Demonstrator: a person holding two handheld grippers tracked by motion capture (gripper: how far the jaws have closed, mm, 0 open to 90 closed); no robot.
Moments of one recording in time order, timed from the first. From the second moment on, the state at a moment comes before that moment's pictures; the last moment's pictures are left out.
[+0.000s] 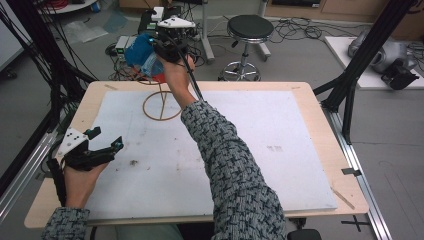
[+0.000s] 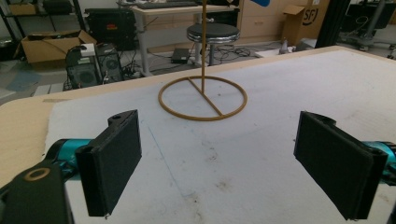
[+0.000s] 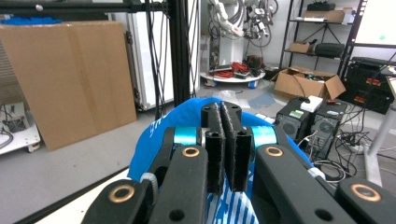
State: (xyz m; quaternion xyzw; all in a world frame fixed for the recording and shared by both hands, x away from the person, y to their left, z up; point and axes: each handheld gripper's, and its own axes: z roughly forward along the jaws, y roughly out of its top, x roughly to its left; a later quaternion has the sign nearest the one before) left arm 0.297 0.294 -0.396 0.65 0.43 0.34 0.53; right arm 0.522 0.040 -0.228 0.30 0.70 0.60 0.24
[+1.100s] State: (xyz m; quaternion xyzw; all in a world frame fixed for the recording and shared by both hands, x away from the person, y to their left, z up) left arm 0.297 0.295 -0.397 0.65 0.43 0.33 0.53; right arm 0.521 0.076 -0.215 0.29 0.70 0.60 0.24
